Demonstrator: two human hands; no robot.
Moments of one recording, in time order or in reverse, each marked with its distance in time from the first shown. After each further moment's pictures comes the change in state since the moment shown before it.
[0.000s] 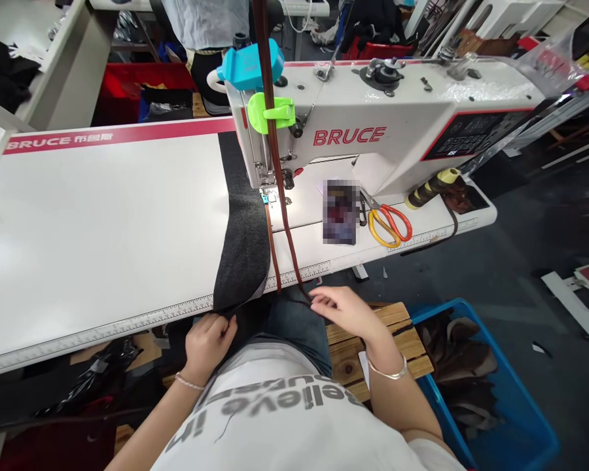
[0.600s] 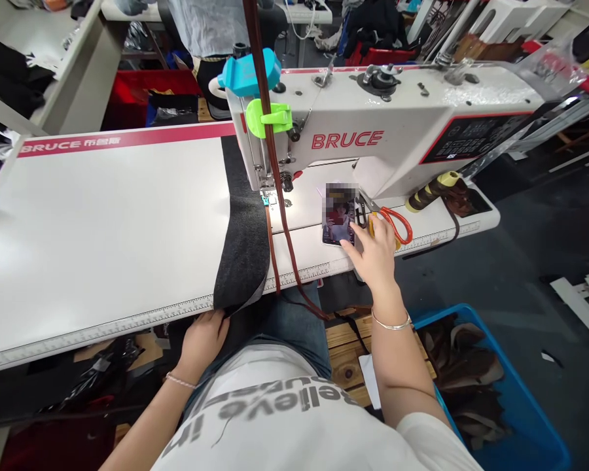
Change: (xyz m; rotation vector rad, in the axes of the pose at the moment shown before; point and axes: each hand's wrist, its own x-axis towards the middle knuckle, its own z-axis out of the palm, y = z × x) left_hand 0.002 -0.019 0.008 0.096 -0.250 -0.009; right_hand 0.060 0.028 -0.074 -0.872 0.740 -0.122
